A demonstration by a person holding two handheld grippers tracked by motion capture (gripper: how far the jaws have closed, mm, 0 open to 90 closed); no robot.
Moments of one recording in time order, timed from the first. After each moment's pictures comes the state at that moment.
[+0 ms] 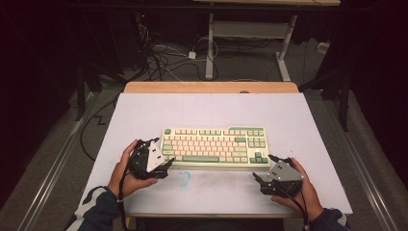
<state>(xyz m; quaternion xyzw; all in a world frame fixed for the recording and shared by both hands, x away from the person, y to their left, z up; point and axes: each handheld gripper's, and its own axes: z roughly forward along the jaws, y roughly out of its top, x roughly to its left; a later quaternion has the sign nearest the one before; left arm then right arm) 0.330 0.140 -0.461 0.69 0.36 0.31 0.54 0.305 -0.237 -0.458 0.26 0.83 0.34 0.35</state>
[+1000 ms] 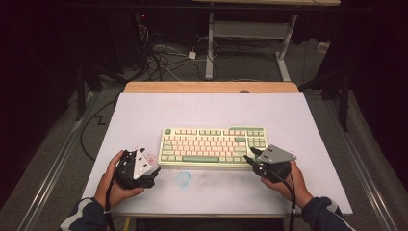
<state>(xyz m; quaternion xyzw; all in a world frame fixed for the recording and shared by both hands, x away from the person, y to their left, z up) 0.316 0.173 -0.481 0.69 0.41 0.30 0.51 0.342 -0.209 -0.438 0.26 0.84 0.38 0.29</state>
